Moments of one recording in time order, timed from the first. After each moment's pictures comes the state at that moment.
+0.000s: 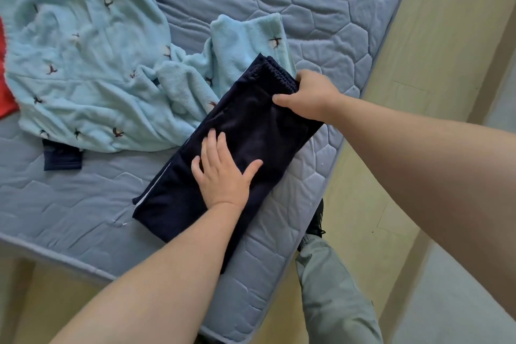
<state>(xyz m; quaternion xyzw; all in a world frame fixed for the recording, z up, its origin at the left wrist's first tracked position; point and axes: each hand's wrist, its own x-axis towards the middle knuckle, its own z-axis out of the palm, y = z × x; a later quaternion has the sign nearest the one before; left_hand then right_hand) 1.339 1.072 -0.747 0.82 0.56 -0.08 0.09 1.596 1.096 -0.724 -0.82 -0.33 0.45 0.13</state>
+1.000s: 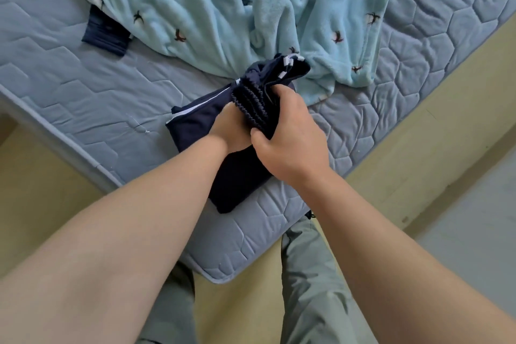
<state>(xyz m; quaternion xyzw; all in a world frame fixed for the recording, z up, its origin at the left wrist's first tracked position) 1.246 1.121 -0.749 0.77 0.51 -0.15 0.36 1.371 1.046 -0.638 -0.77 -0.50 0.35 0.19</state>
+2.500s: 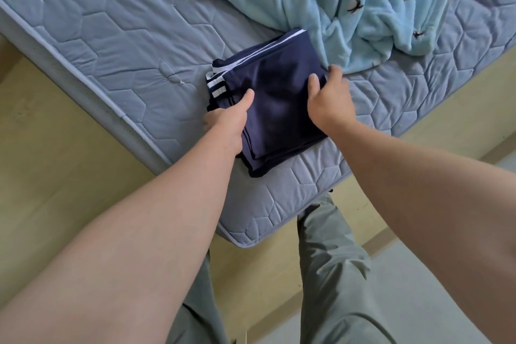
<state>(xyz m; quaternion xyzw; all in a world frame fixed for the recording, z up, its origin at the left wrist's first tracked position) 1.153 1.066 -0.743 0.01 0.81 0.12 0.58 1.343 1.049 -0.754 -0.85 -0.38 0.36 0.04</state>
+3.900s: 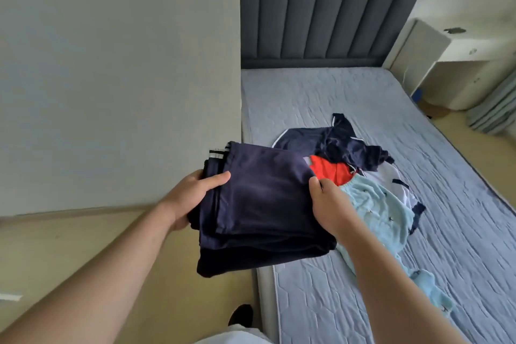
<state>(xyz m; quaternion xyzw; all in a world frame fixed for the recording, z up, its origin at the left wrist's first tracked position) 0.729 0.985 -0.152 0.26 0.64 0.44 0.58 0.997 1.088 -0.167 -0.63 -0.68 0.34 0.15</state>
